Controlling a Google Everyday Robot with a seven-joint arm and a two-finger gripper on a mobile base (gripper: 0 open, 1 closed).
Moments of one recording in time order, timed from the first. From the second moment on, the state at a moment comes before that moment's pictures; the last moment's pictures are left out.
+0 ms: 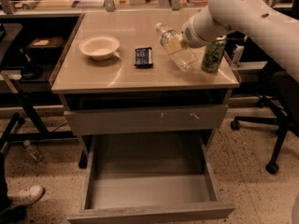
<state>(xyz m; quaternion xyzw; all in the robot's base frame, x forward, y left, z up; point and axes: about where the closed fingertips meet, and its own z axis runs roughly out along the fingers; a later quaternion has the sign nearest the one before) 0.735 -0.112 0.879 -0.24 0.89 0.10 0.36</state>
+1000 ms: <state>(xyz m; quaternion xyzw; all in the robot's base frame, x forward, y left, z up) 0.745 -0.101 0.851 -0.23 0.91 0.12 0.34</state>
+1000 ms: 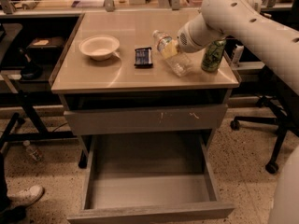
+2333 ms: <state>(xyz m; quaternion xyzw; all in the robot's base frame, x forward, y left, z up) 0.747 -0.100 0.846 -0.23 0.91 0.13 0.33</state>
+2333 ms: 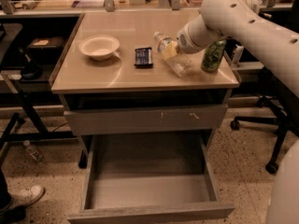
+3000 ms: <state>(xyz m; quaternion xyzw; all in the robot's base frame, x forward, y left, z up) 0.747 -0.100 0.846 -0.23 0.91 0.13 0.33</state>
